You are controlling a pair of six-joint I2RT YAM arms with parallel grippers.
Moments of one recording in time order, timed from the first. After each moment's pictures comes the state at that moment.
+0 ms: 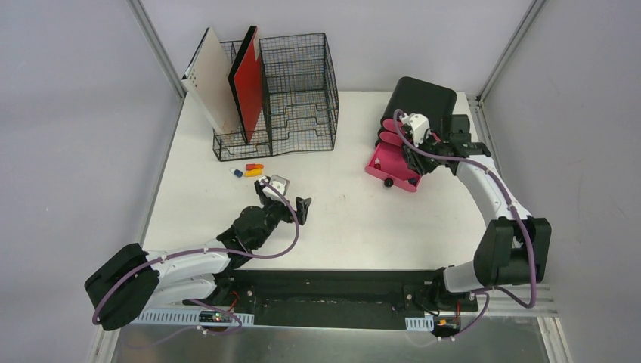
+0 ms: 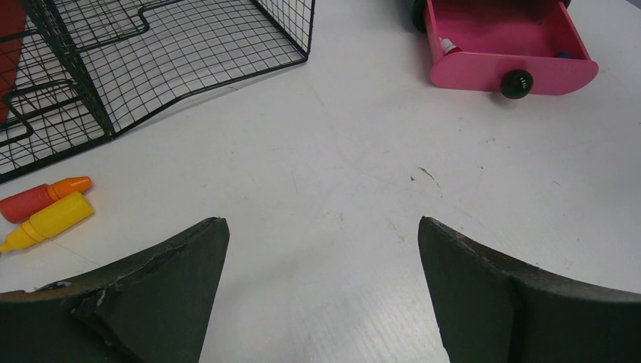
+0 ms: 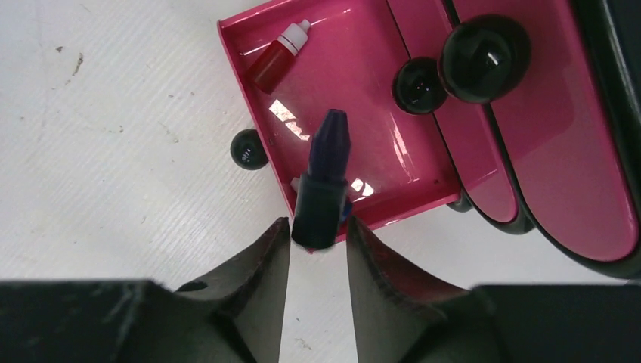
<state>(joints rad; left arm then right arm) -0.86 1.02 0.19 0.71 -0.37 -0.13 0.07 1.41 1.11 -0.61 -0.40 -0.61</state>
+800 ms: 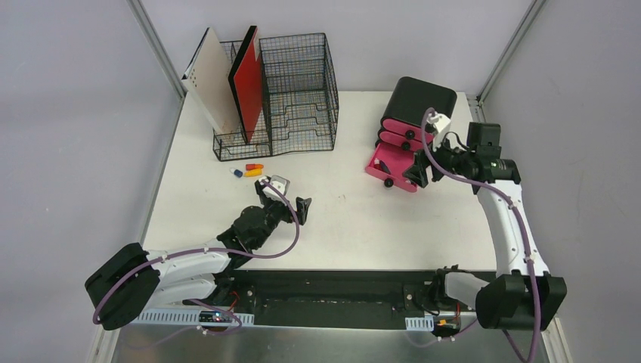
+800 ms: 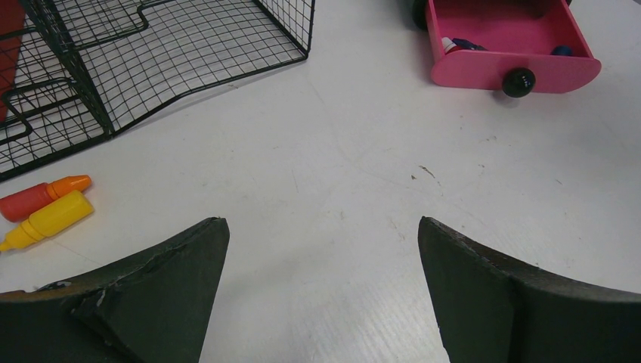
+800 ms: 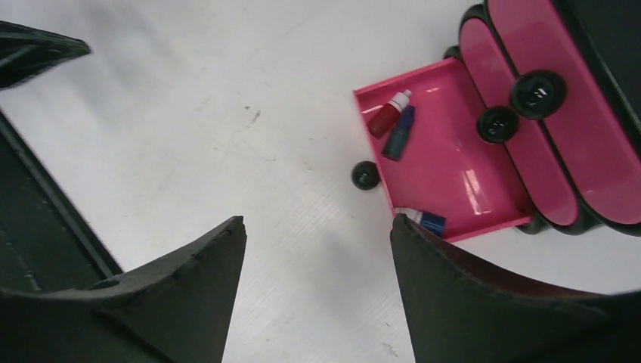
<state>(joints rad) -0.86 1.02 0.19 0.71 -0.37 -0.13 0.00 1.18 1.12 -0.74 -0.71 -0.52</state>
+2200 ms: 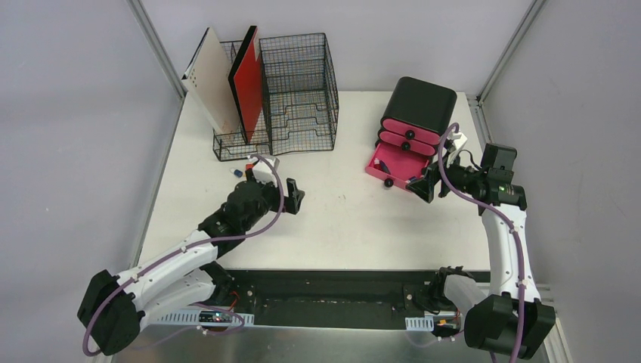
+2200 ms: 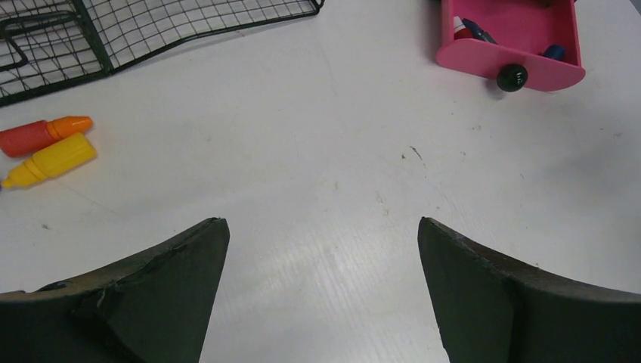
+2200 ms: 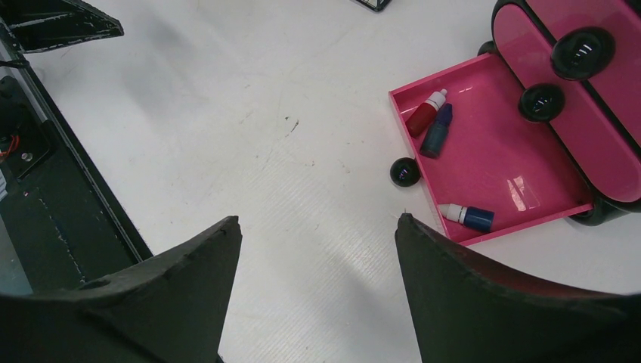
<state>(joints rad) -0.72 0.88 0.46 0.10 -0.21 -0.32 -0.17 1.00 0.91 -0.68 -0.98 -0.46</state>
